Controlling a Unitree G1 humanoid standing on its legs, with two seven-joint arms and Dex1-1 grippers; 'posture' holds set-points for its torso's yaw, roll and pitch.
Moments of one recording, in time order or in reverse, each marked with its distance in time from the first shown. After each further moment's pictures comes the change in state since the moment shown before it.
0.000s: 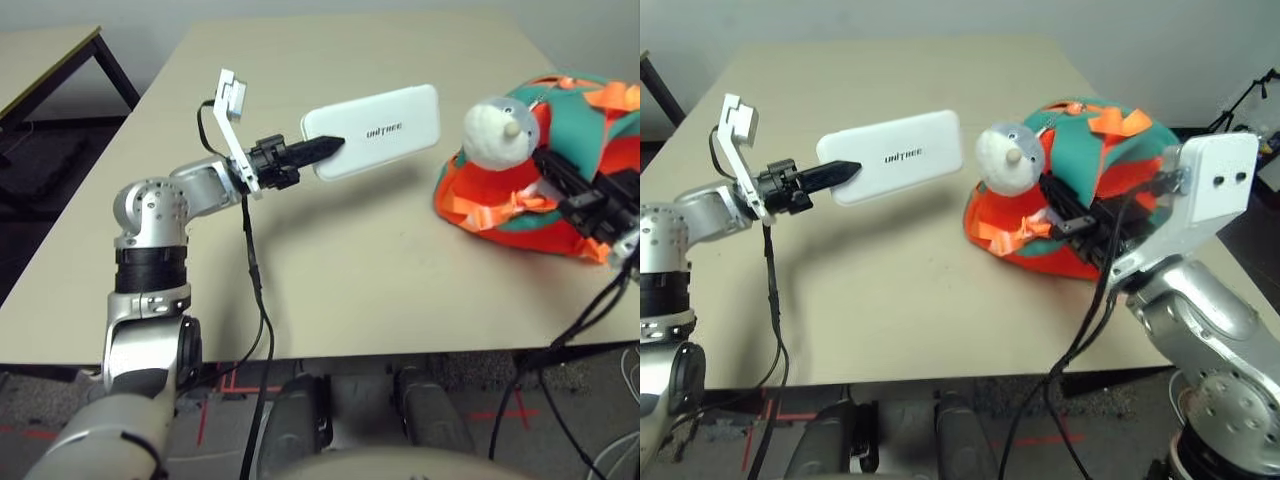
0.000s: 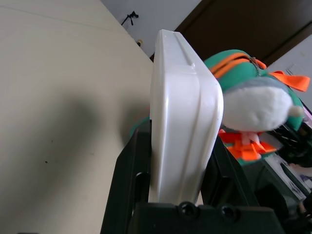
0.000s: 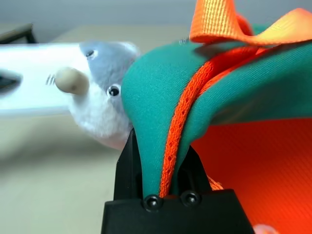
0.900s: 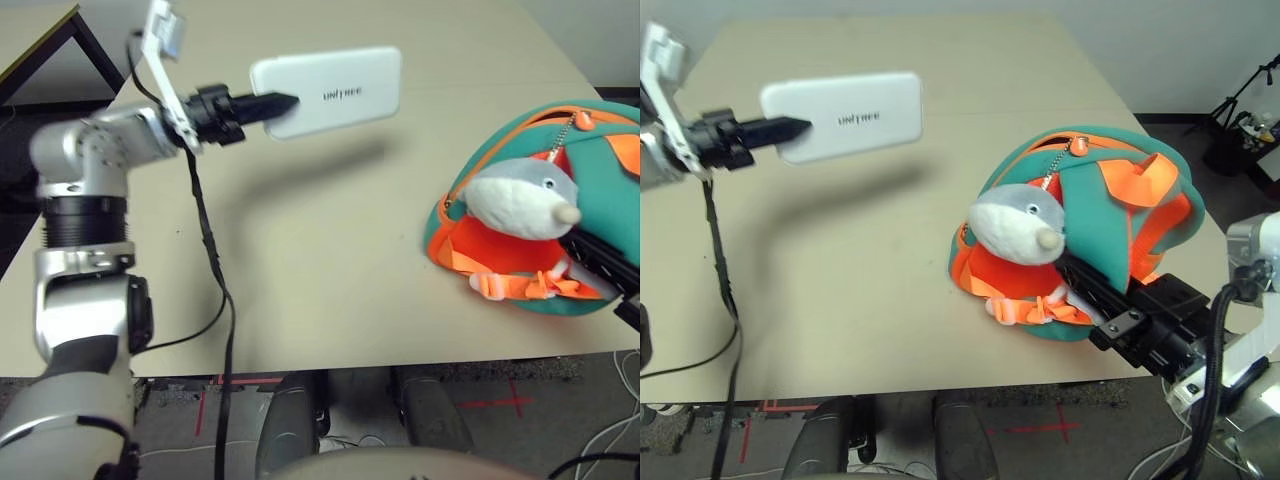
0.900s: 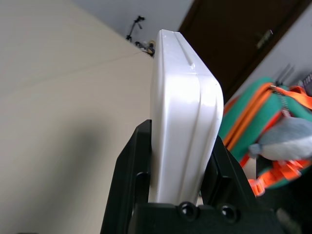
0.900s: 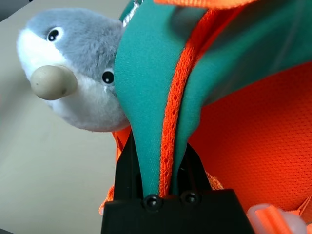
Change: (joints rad) left arm -0.366 0.362 -0.115 0.192 0.245 -0.079 -0.494; right arm 0.544 -0.053 -0.238 -0.079 0.083 -0.252 0.184
